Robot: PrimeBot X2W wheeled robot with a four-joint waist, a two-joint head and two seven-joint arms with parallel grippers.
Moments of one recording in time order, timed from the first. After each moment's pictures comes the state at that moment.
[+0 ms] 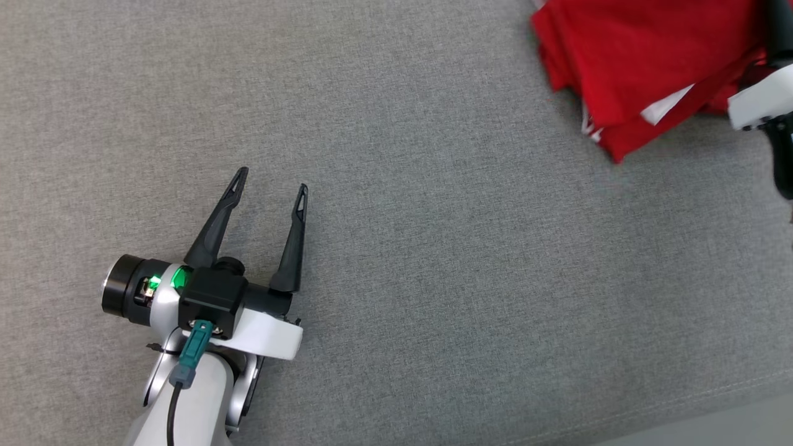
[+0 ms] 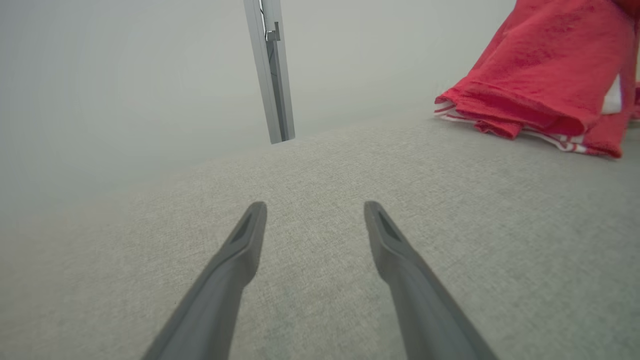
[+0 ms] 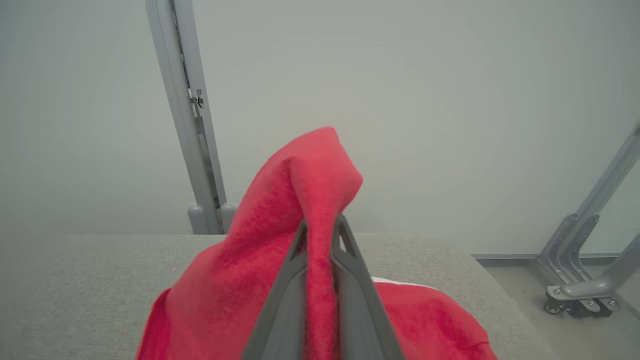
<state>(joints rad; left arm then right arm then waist) -0.28 0.12 -0.25 0.08 -0.01 0.04 -0.24 -0.96 -0.39 0.34 0.69 0.56 0.13 -0.26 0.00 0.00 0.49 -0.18</state>
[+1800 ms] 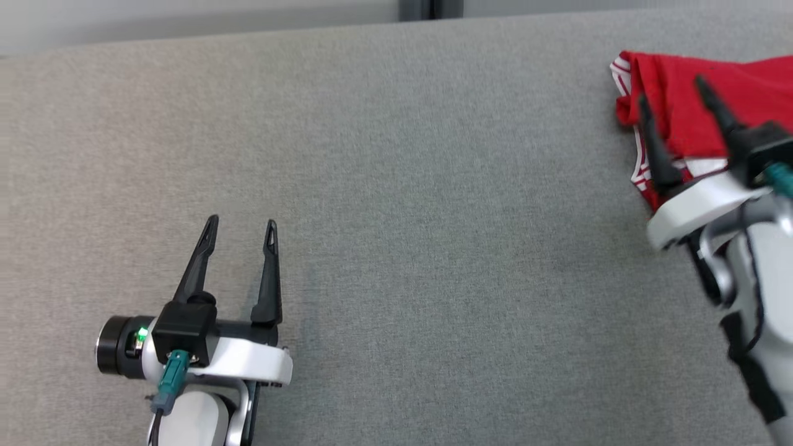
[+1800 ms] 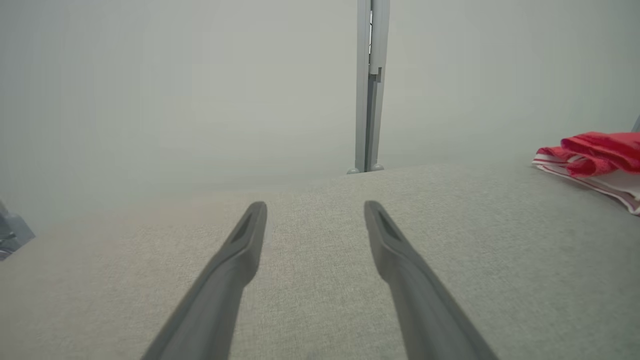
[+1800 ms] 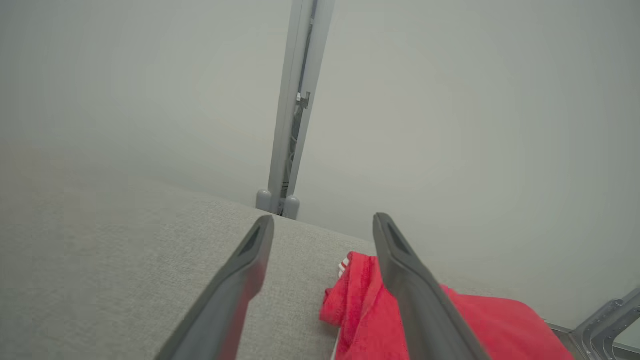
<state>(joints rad) -0.18 0.10 -0.22 0.10 -0.13 0.14 -0.25 -0.72 -0.30 0.28 0.61 0.18 0.13 -0.26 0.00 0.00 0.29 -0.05</state>
